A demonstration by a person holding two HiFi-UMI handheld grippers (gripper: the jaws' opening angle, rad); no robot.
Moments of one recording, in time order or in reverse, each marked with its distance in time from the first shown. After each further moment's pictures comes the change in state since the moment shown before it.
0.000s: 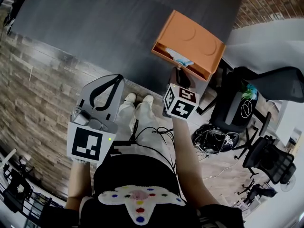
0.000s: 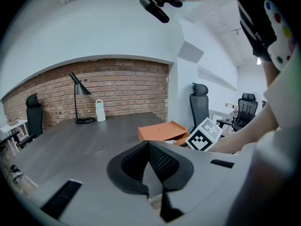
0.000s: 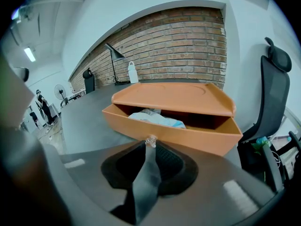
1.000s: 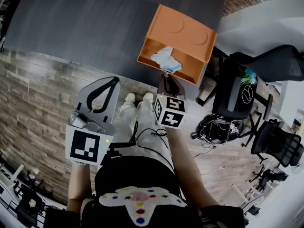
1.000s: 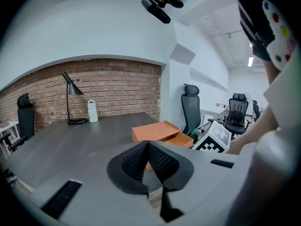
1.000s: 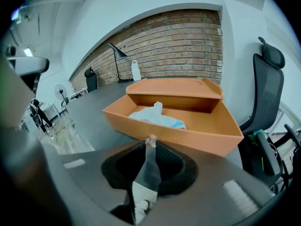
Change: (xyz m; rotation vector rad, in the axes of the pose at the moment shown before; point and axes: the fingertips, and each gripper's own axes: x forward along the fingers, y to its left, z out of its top) left arm -0.009 -0.021 -0.010 0.026 -0.012 -0.087; right arm -0.044 0.025 -0.049 0.008 0.016 -0.001
